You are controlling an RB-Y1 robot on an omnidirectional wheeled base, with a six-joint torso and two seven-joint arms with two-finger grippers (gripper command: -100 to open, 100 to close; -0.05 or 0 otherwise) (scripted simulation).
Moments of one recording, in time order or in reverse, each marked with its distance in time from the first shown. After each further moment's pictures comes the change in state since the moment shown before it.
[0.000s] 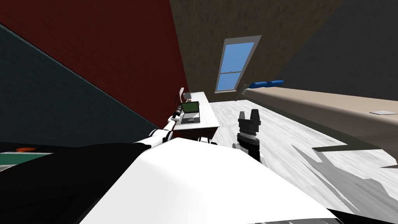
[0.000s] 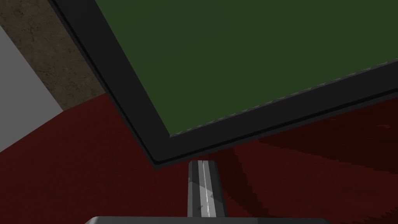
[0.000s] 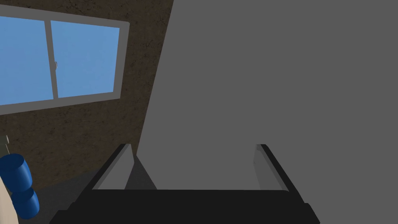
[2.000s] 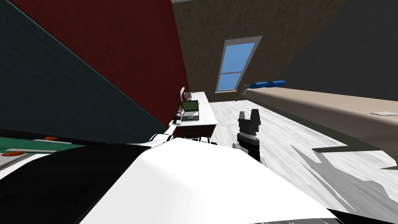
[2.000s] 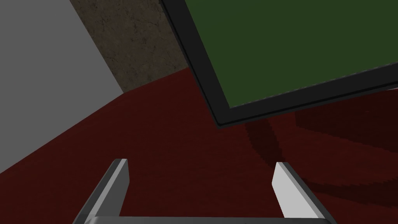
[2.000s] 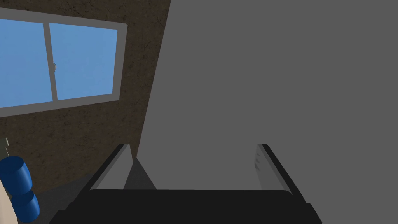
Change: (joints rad) left arm 0.111 -0.073 0.024 -0.016 -0.049 -0.322 -0.019; right arm 0.000 0.000 0.000 0.000 0.000 0.000 0.000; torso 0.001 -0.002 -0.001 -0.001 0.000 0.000
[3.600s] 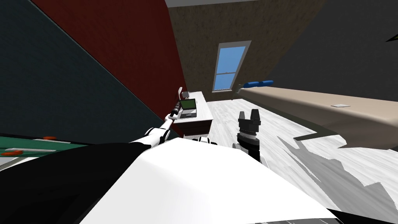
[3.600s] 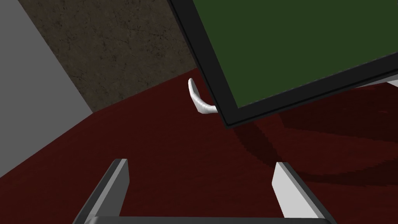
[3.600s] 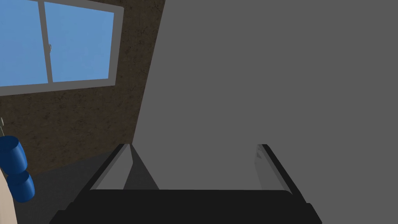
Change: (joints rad) left arm -0.125 0.163 -0.055 0.003 0.012 0.320 0.122; right arm 0.000 0.000 0.000 0.000 0.000 0.000 0.000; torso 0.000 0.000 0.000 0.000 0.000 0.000
